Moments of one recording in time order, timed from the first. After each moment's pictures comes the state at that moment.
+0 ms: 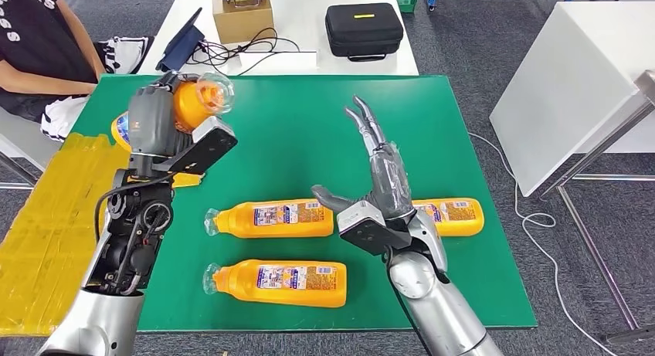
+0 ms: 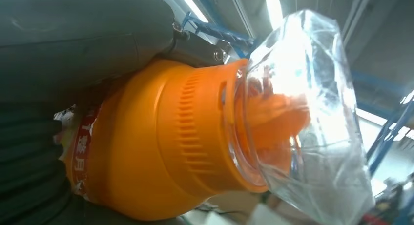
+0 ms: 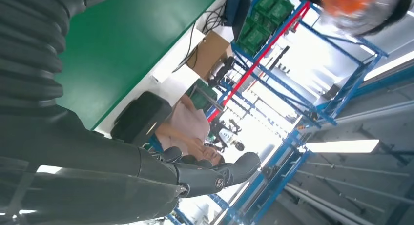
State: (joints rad) left arm -0.49 -0.01 -0.16 -1.44 -1.11 0.21 -0.08; right arm -0.36 0.11 0.50 -1.48 0.50 -0.29 -0.30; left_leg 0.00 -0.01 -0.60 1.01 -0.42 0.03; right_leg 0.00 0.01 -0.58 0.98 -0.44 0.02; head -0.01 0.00
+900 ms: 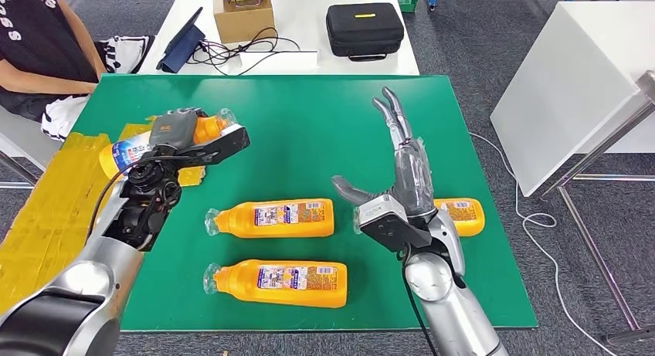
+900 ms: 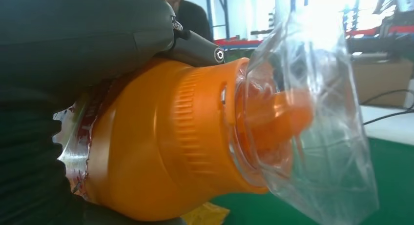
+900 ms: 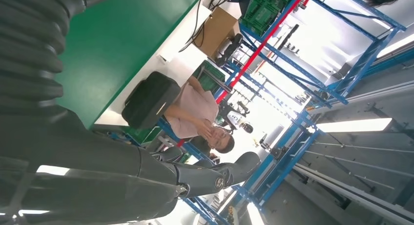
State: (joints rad) left arm -0.74 0.04 -0.17 -0.82 -1.30 0.03 0.11; right arm -0.32 0.11 0.42 -1.57 0.56 -0.27 -0.26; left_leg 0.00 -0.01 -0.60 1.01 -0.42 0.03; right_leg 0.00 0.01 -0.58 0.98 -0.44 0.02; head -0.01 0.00
